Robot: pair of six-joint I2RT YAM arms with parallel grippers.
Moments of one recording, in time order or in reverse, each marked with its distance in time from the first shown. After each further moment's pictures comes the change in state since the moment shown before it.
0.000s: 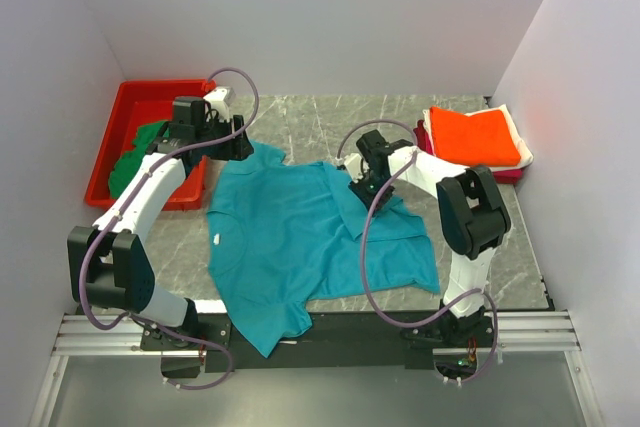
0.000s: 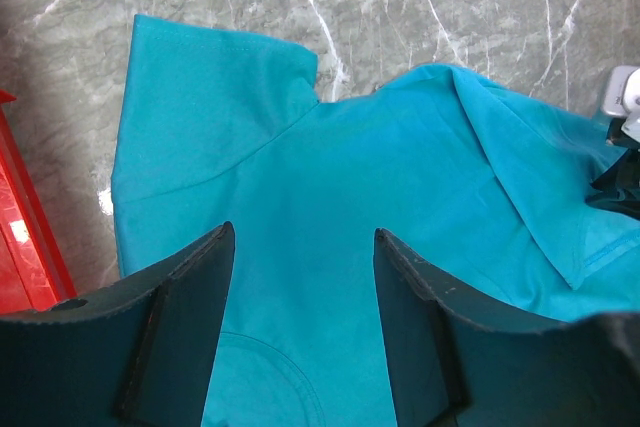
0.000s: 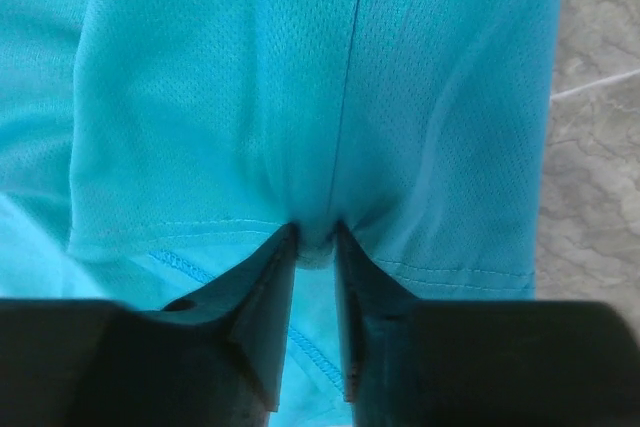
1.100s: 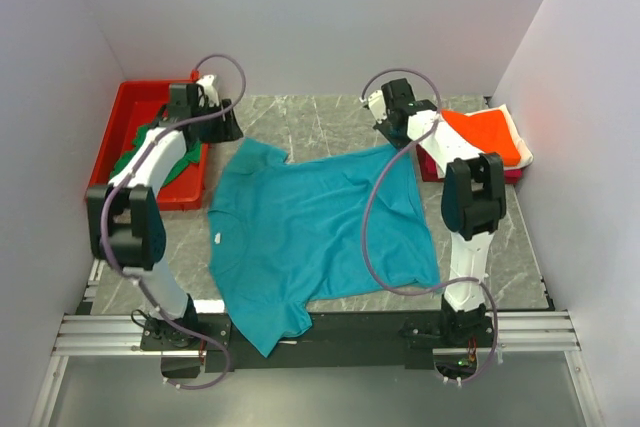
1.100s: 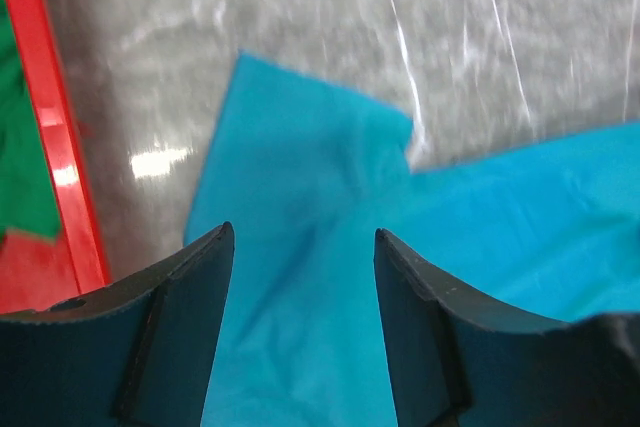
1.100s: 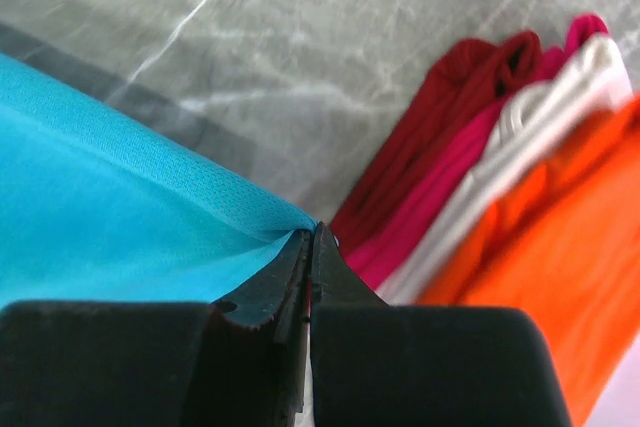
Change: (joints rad) left arm 0.098 0.233 0.151 0.024 -0.013 -0.048; right arm -0.176 0.124 0.411 0.077 0.343 -0.138
